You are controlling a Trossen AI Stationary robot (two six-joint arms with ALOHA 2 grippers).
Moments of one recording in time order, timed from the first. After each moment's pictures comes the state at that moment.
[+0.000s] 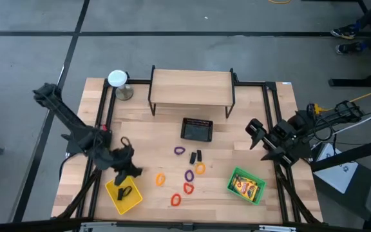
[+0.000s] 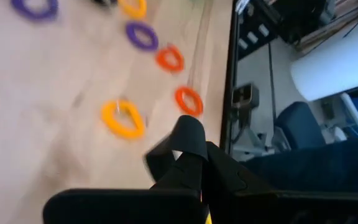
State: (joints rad) left arm -0.79 0.89 0.57 -0.23 -0.31 -1.08; right arm 0.37 0.66 0.49 0.58 -0.28 0.25
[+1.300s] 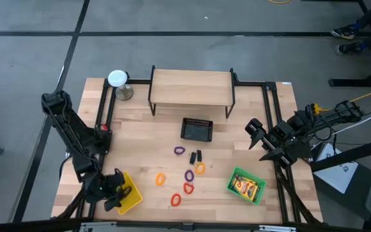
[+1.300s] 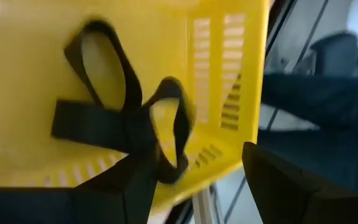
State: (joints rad) left arm -1.14 1.26 0.56 -0.12 -0.15 -1.69; right arm 0.37 0.66 0.49 0.56 -0.28 0.20
